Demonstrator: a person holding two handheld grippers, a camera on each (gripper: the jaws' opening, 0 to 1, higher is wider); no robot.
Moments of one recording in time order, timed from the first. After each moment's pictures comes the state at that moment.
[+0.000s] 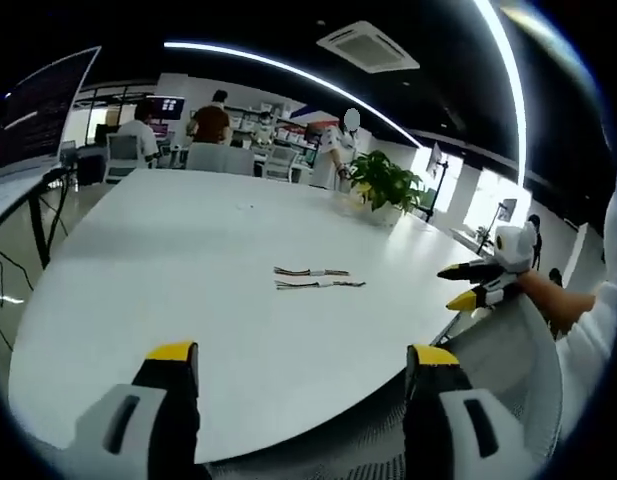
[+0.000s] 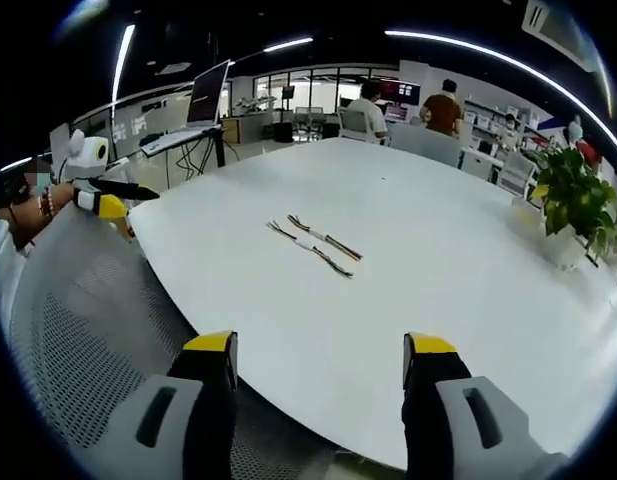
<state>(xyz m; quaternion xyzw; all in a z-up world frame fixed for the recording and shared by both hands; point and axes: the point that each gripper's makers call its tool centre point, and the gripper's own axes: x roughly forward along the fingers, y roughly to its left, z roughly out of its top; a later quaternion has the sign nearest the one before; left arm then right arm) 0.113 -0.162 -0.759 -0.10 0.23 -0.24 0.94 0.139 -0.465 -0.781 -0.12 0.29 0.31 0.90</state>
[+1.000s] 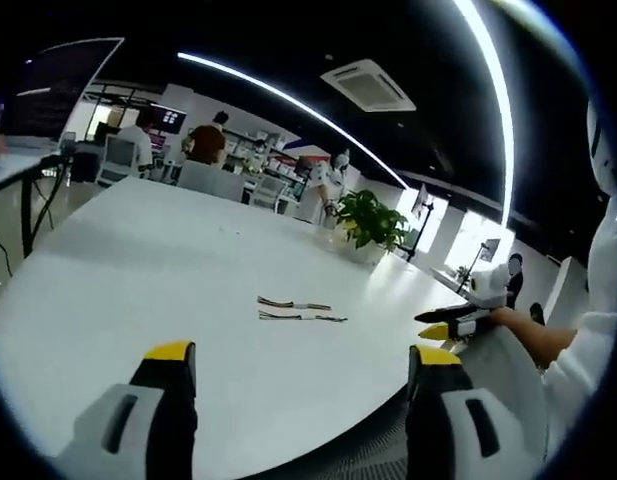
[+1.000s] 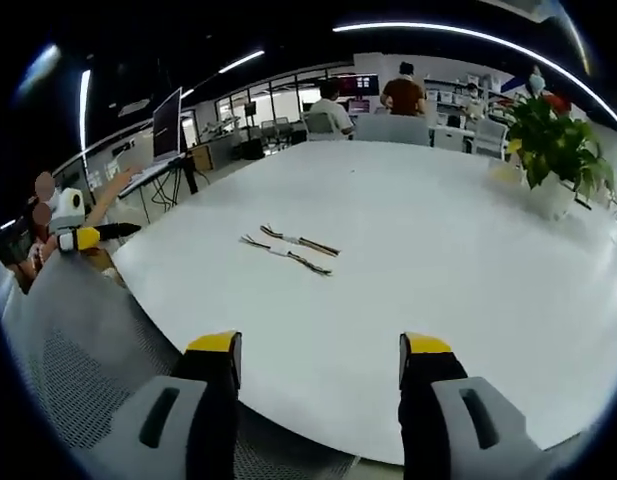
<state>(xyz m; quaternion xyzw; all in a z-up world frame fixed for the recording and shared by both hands) 0.121 -0.173 -0.745 -0.15 0.17 -0.27 0.94 0.155 -0.476 -0.788 -0.03 0.30 0.26 0.92</state>
